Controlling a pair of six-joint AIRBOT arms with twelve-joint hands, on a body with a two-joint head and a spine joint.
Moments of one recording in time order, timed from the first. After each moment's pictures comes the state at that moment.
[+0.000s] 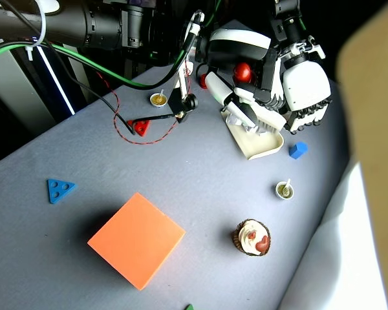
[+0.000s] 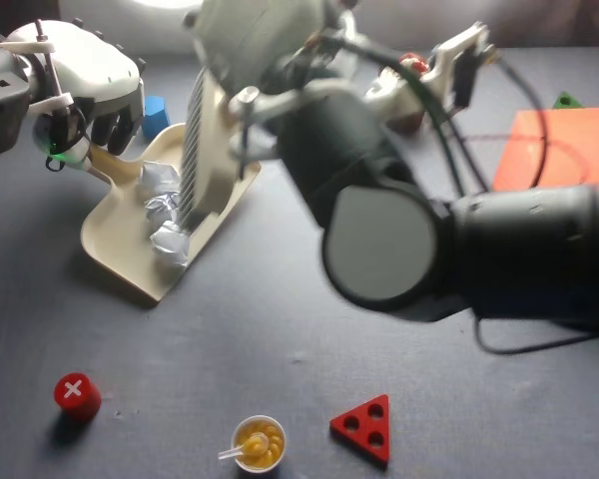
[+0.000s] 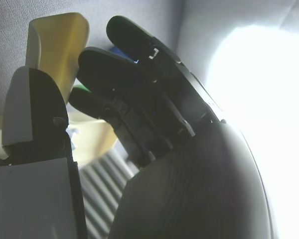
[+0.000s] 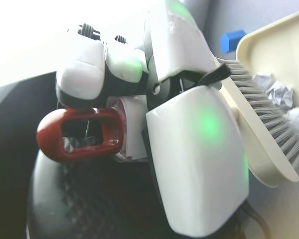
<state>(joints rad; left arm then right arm) 0.34 -1.25 1.65 0.16 -0.07 1.06 -0.22 -1.61 1.16 -2.19 -1.06 0.07</state>
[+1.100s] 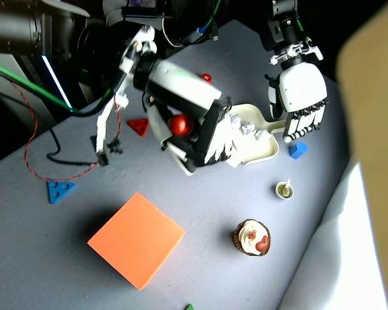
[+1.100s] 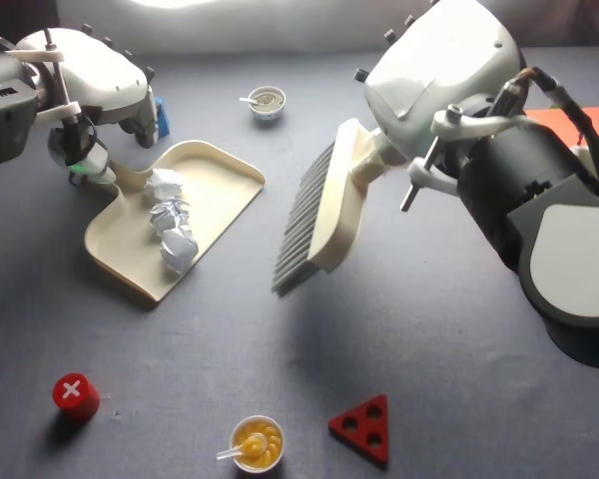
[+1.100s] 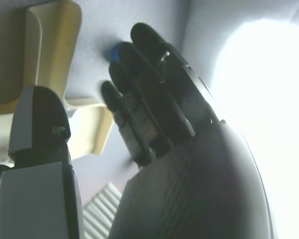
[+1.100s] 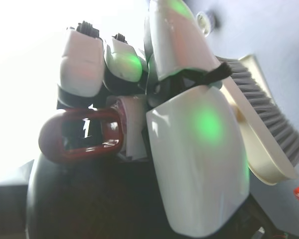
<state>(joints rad) 0.35 -1.25 1.64 0.15 -0.07 1.08 -0.31 -1.34 0.93 -1.97 -1.03 0.25</state>
